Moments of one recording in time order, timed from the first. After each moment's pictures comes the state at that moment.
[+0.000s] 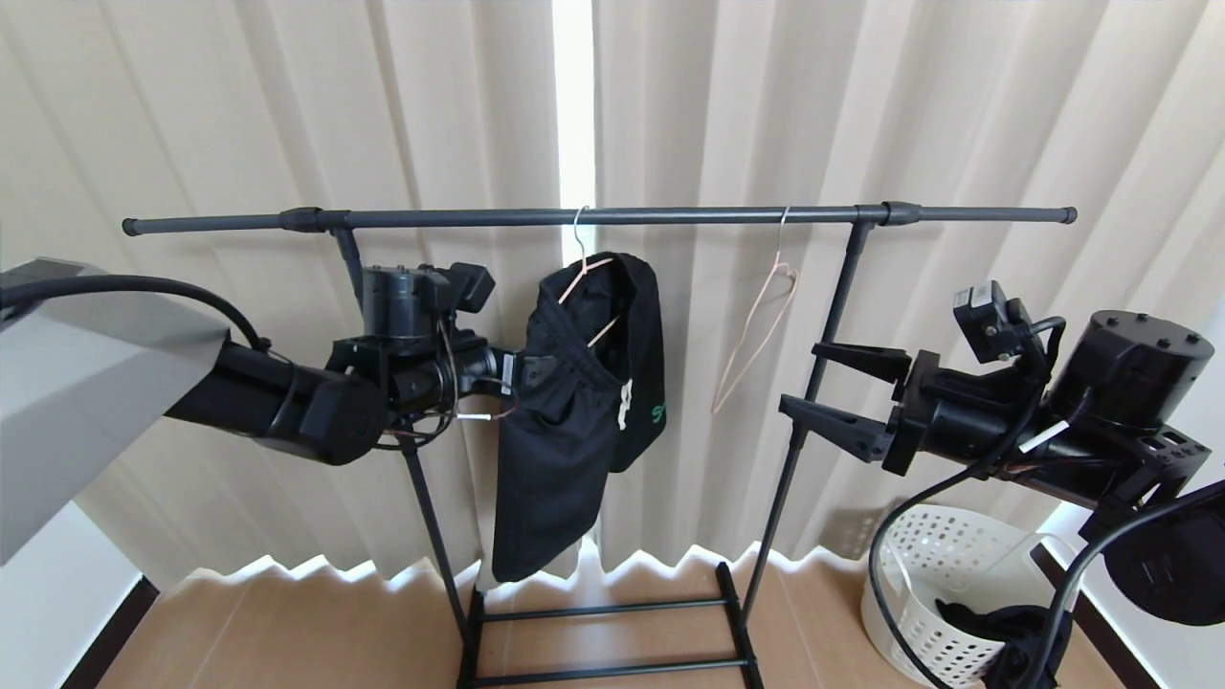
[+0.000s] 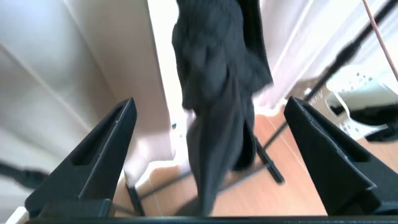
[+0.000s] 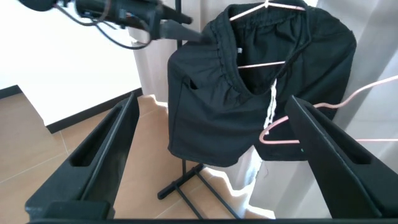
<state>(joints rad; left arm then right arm) -0.32 2.10 -1.22 -0.54 -0.09 0.05 0.20 1.82 -0.60 -1.20 0.74 0.03</state>
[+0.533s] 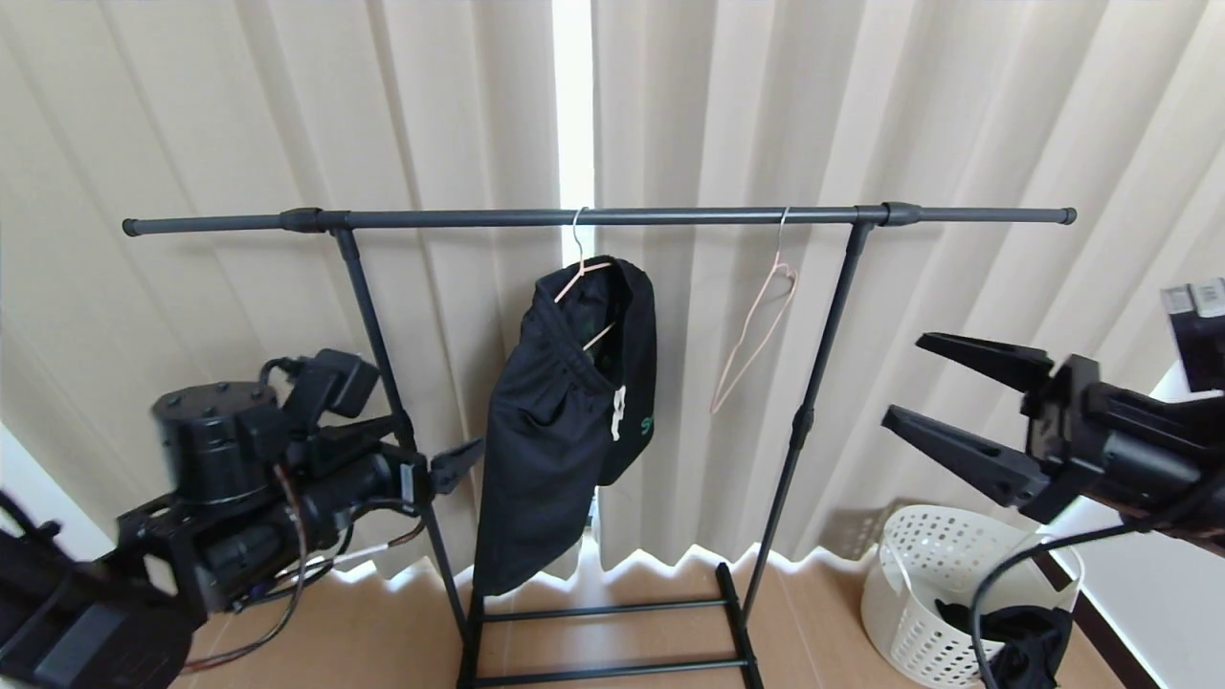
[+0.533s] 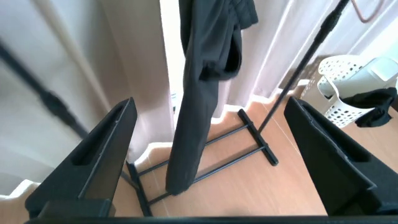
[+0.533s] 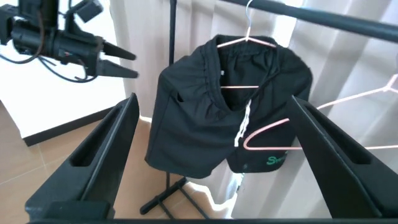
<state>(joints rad) -0.28 1.77 -0.41 -1.10 -0.09 0.03 0.14 1.48 -0.36 -1.21 0.74 0.04</state>
